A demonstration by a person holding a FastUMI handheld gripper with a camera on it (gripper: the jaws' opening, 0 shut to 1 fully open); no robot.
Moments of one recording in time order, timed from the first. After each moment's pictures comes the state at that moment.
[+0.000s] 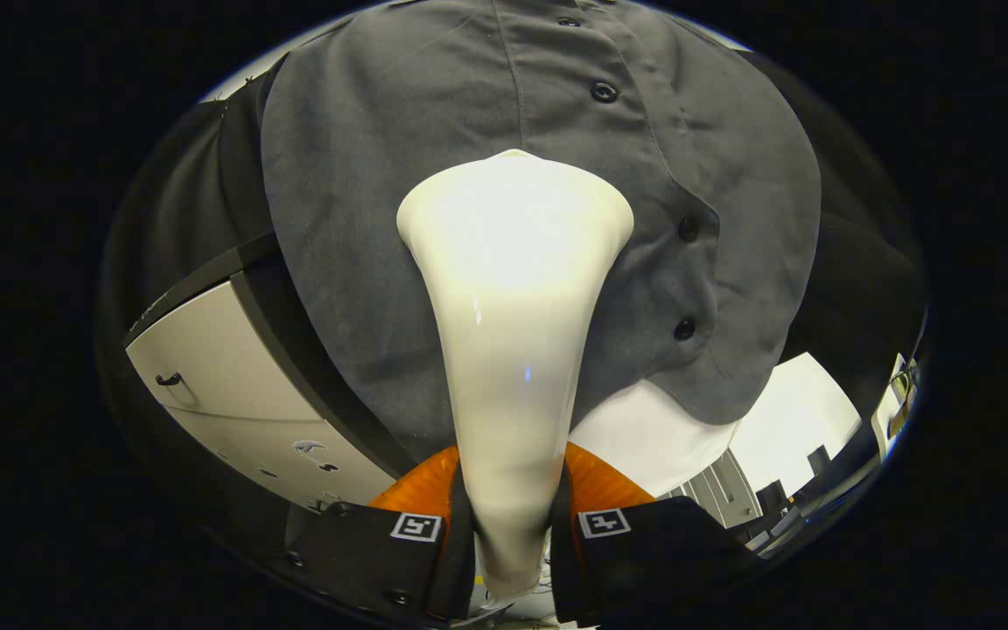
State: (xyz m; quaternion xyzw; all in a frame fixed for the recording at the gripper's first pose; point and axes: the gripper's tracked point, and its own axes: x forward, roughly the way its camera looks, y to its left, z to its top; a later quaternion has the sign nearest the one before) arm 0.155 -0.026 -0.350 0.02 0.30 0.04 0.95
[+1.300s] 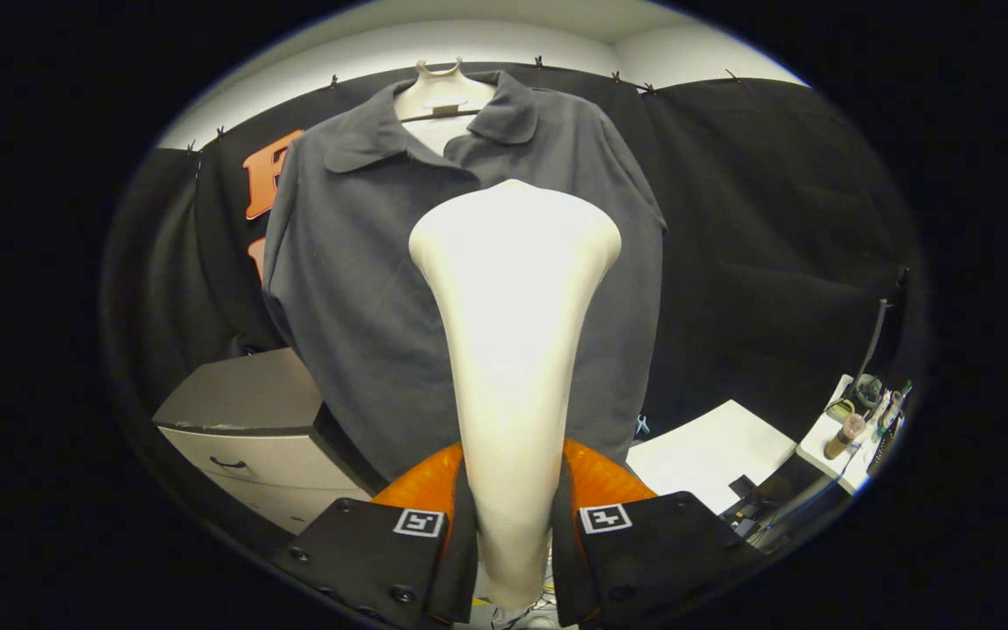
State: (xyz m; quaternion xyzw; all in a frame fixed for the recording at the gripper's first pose) arm 0.112 -0.110 -0.099 0.03 0.17 -0.03 0.98
